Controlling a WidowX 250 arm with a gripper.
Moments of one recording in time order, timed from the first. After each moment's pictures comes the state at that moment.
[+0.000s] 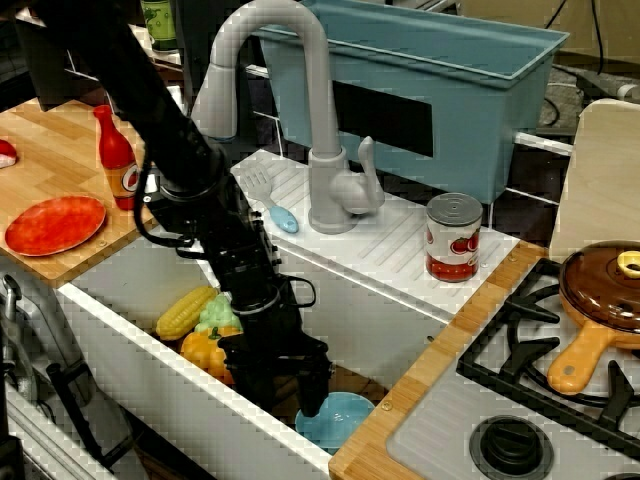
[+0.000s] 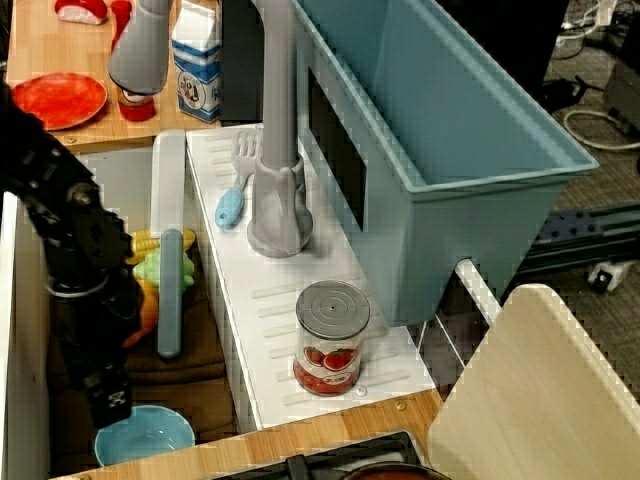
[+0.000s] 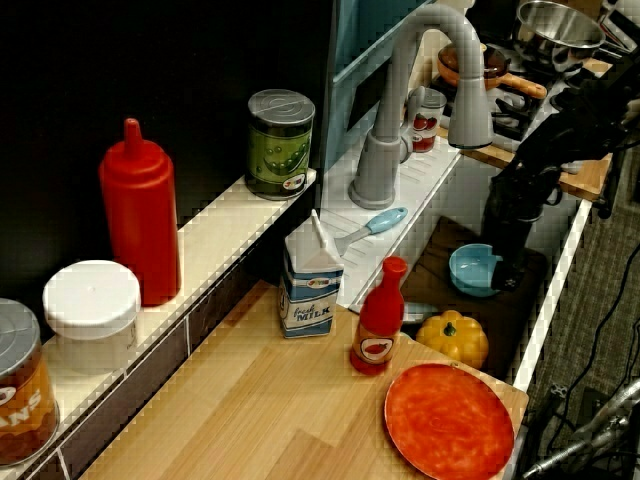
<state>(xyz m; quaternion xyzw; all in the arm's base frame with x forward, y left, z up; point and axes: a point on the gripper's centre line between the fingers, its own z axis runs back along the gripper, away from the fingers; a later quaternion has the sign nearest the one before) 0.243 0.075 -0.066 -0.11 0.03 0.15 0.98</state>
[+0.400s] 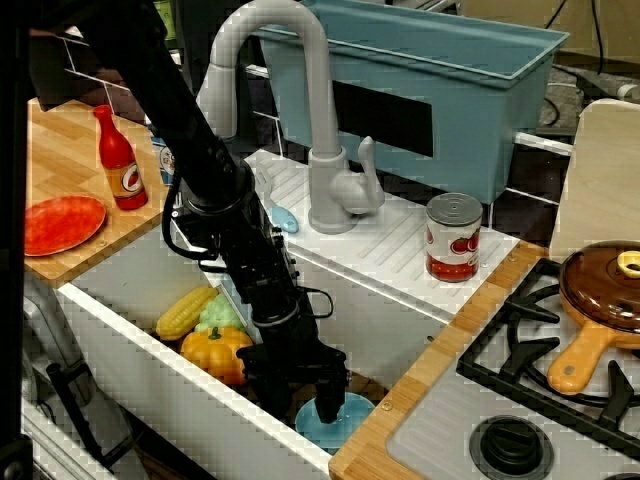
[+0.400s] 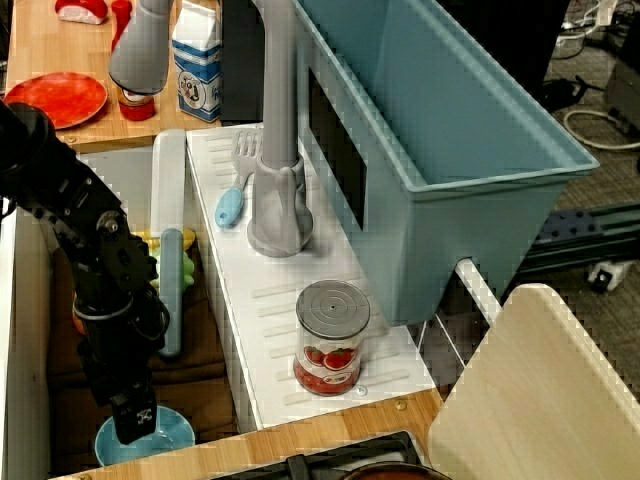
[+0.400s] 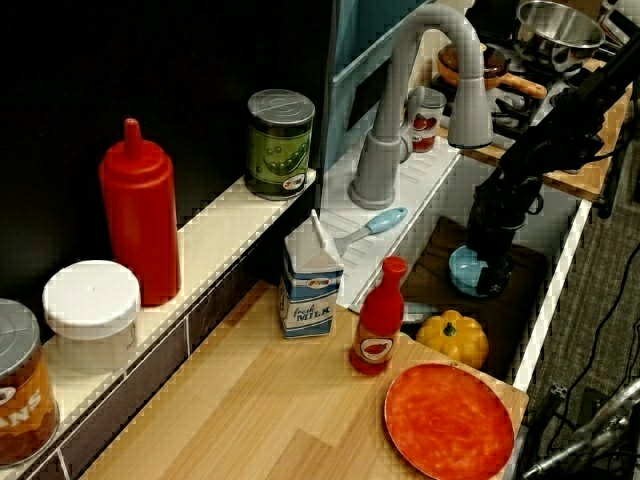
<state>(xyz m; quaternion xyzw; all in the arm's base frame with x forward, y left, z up) 0.255 0.069 -0.086 -0.11 0.03 0.16 0.98</state>
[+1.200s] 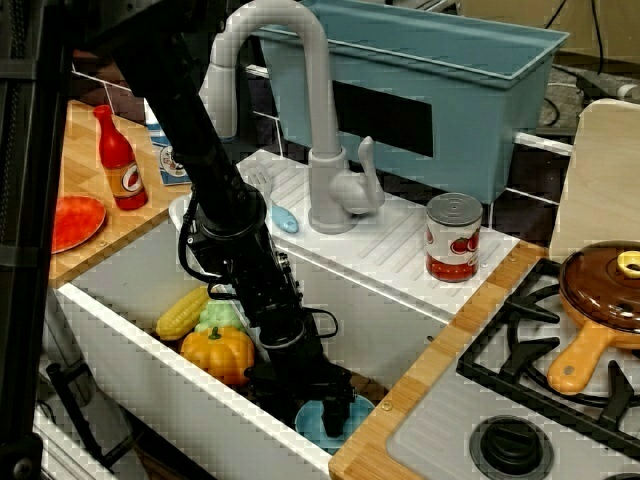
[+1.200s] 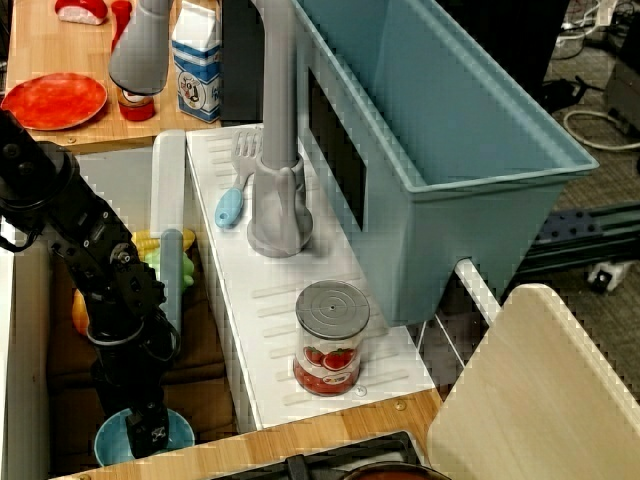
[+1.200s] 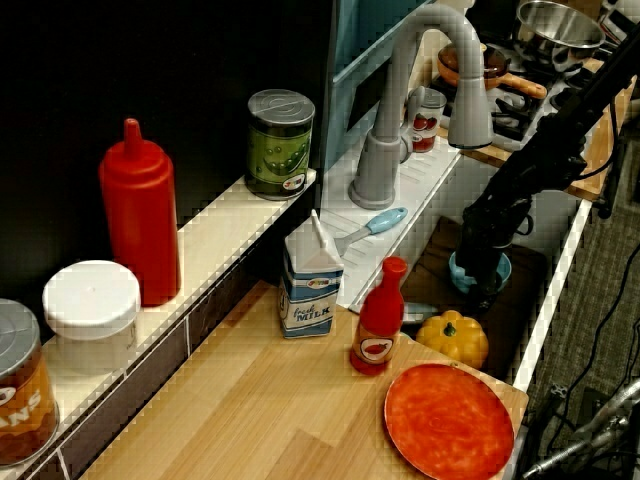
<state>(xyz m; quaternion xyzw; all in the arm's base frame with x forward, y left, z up) 0.261 0.071 -0.114 -0.11 0.01 0.18 0.98</state>
